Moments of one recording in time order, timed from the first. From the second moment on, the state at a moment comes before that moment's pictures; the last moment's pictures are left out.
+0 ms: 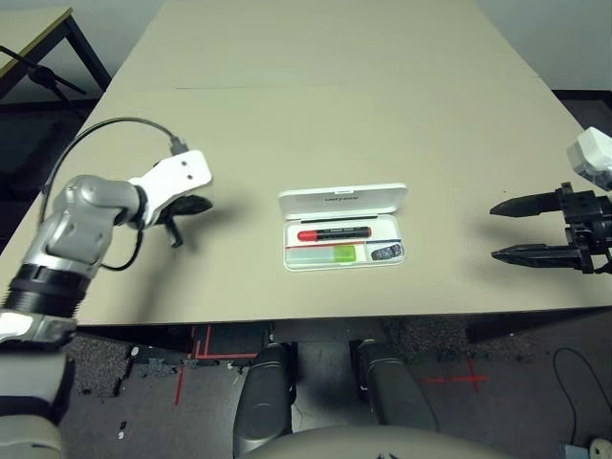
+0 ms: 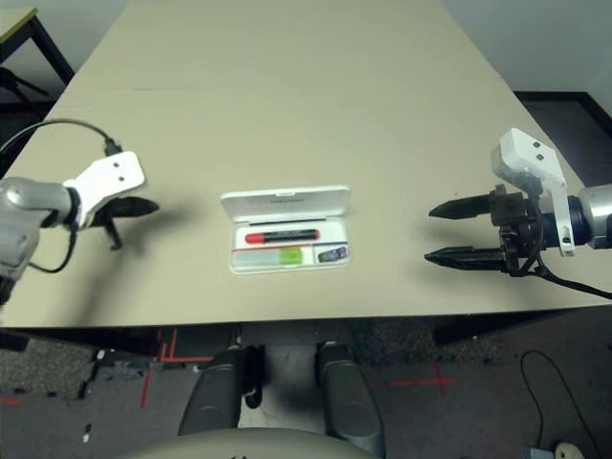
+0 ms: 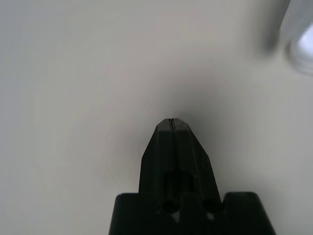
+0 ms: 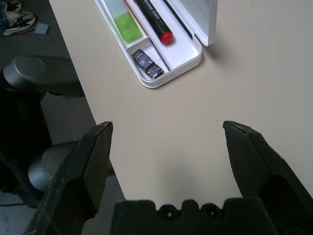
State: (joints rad) left arm -0.61 0.77 -0.16 0.17 -0.03 0.36 -1.00; right arm -0.31 -1.16 -0.13 -0.03 0.50 0.57 1.45
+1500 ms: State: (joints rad) left arm -0.55 0.53 -0.26 0.02 -0.10 0.29 -1.12; right arm -0.34 -1.16 -0.07 0.01 0.44 0.51 1.45
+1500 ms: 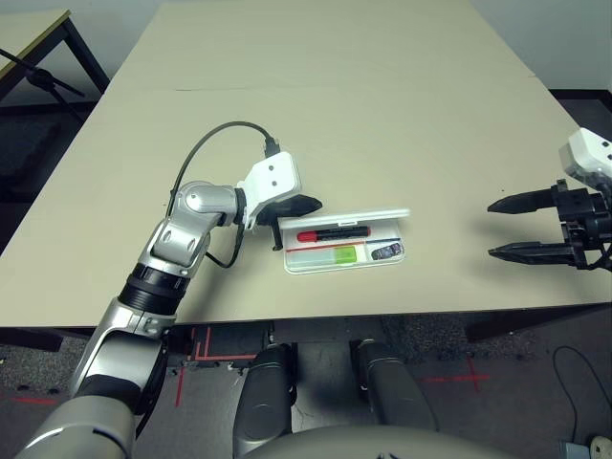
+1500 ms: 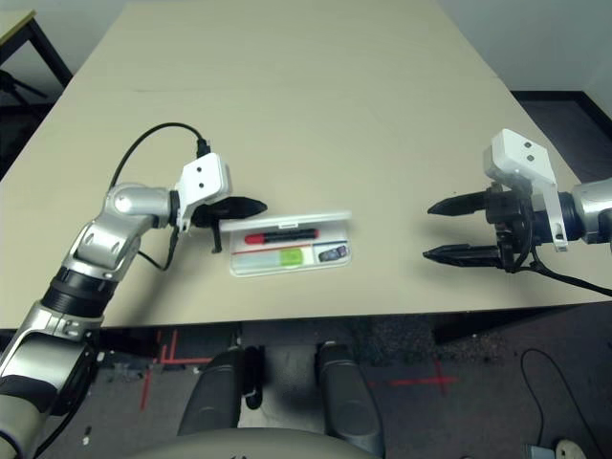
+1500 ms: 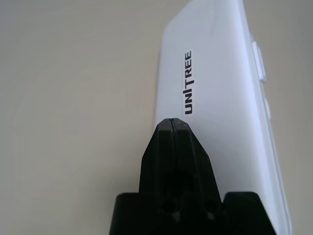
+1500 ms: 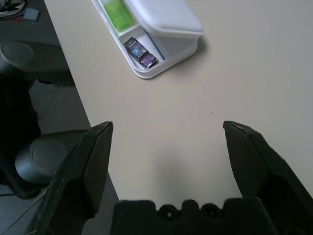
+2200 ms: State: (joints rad) left arm -0.50 0.53 -0.35 -0.02 -0.10 0.24 -1.19; right arm -0.36 -1.13 -0.03 0.03 0.41 0.49 1.47
